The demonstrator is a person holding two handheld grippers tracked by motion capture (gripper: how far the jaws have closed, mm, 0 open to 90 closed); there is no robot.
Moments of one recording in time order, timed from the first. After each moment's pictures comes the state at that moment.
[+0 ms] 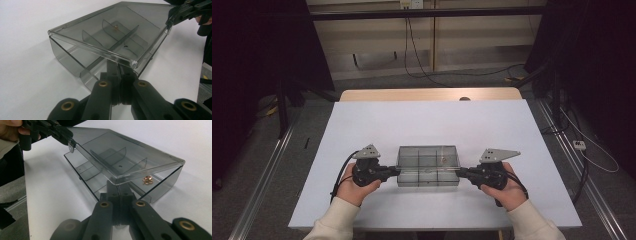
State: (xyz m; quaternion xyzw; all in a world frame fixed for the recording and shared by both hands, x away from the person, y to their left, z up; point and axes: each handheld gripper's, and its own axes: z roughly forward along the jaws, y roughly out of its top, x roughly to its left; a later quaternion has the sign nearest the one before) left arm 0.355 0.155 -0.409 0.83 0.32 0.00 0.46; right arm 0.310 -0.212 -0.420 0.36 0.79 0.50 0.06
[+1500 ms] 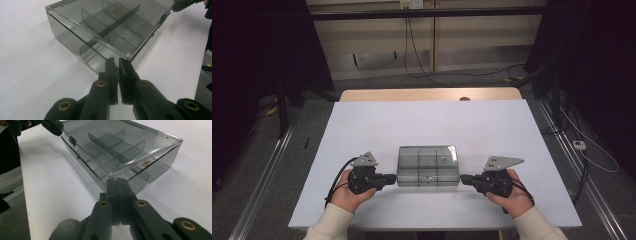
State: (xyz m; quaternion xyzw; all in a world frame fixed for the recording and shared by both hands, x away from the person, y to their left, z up) left arm 0.342 0.166 -0.416 0.85 0.31 -0.01 0.42; right arm 0.295 -0.223 -0.431 0.35 0.80 0.47 0.07
